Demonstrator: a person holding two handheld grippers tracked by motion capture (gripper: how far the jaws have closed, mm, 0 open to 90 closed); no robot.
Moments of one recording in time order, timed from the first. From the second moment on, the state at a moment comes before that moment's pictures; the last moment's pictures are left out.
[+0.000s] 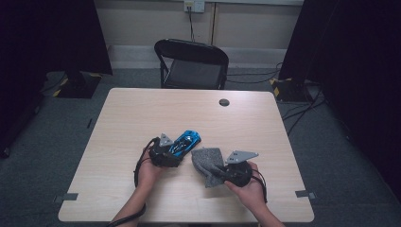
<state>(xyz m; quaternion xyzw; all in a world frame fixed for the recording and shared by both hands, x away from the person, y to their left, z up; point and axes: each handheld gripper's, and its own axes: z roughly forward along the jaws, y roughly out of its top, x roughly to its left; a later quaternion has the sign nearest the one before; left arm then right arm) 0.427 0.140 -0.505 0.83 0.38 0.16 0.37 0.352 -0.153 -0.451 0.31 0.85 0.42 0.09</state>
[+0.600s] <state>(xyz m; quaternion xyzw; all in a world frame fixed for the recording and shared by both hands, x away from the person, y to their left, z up) 0.427 0.140 -0.505 0.83 0.38 0.16 0.37 0.394 -0.134 -0.425 0.31 0.84 0.44 0.08</state>
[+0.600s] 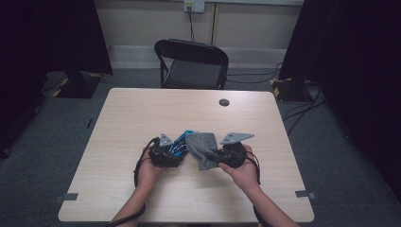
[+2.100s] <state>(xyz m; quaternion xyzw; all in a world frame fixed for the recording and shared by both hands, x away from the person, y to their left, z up) 0.427 0.140 -0.505 0.83 0.39 0.16 0.37 0.451 -0.055 -0.456 0.22 0.91 0.35 0.05</state>
